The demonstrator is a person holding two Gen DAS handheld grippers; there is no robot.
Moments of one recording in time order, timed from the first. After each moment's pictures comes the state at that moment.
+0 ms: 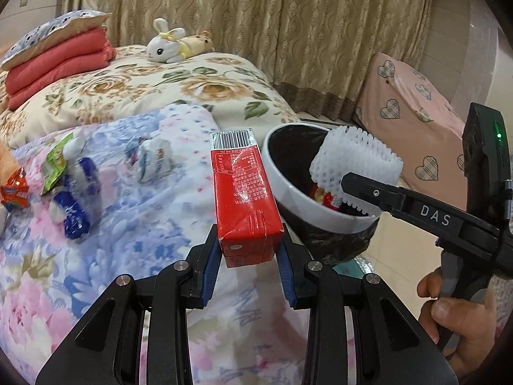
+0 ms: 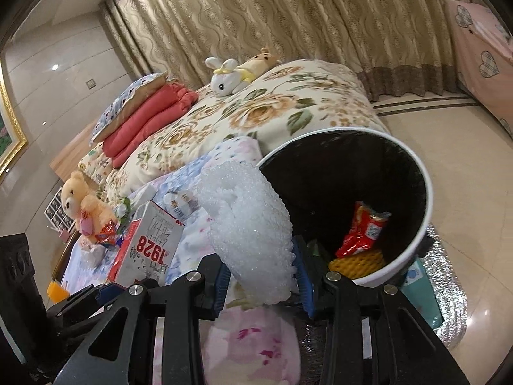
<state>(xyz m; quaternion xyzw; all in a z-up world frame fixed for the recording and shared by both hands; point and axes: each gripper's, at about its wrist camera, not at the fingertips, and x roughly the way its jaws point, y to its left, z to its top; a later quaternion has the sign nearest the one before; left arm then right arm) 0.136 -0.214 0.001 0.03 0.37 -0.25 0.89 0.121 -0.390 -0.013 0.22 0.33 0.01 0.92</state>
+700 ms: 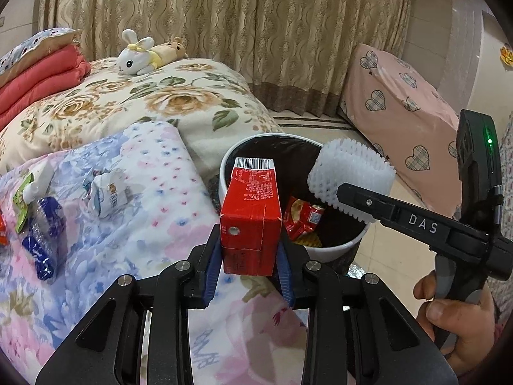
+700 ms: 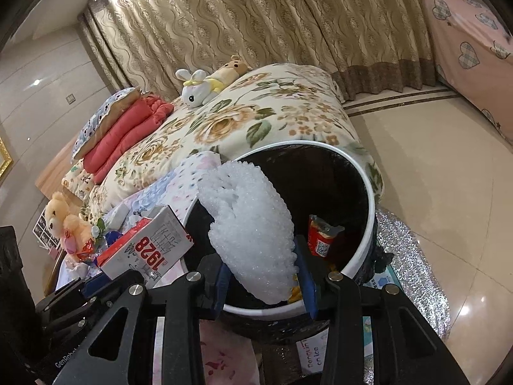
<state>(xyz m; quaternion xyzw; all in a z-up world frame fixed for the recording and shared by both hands) 0.155 -0.267 0.007 0.05 0.36 -0.28 0.89 0.126 -0.437 -0.016 0.23 0.33 -0.02 0.92</state>
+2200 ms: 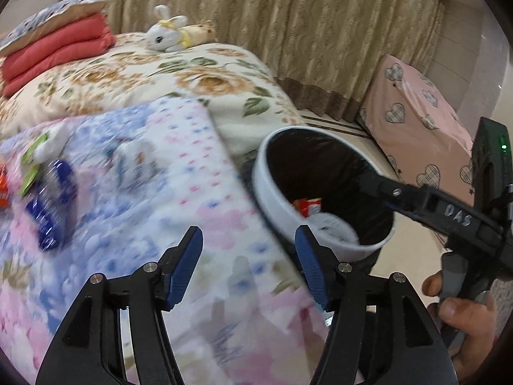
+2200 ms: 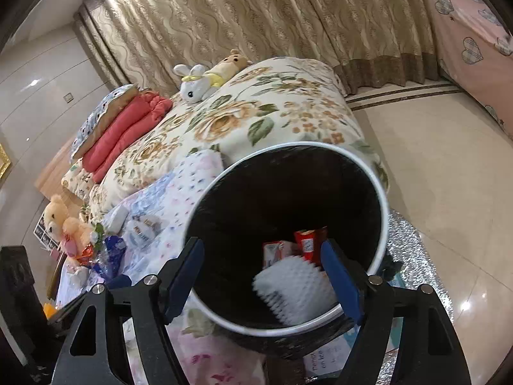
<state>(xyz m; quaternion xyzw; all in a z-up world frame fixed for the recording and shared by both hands) 0.167 -0.231 -0.009 0.00 0.39 -0.23 0.89 0.144 -0.426 -0.014 0.23 0.34 -0.01 0.91</state>
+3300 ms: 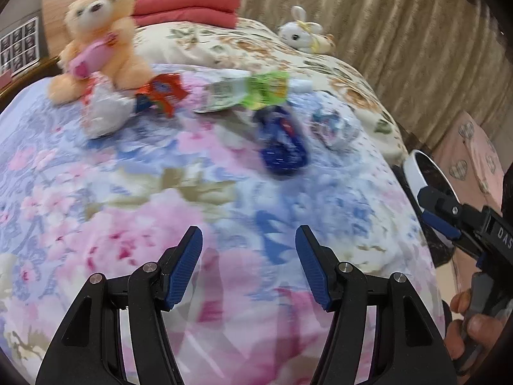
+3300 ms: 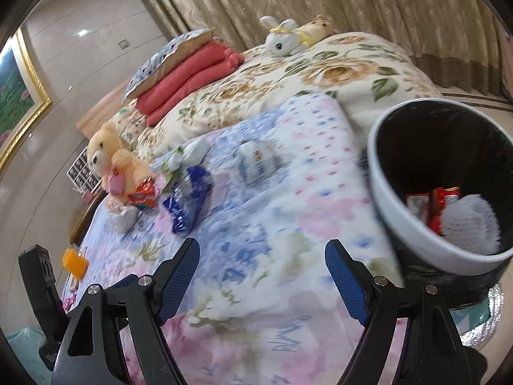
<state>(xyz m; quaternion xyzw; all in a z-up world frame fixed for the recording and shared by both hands) 0.139 -0.034 -0.045 -0.10 0.41 -0.06 0.91 0.158 -0.262 -0.026 0.18 0.38 0.12 0.90</state>
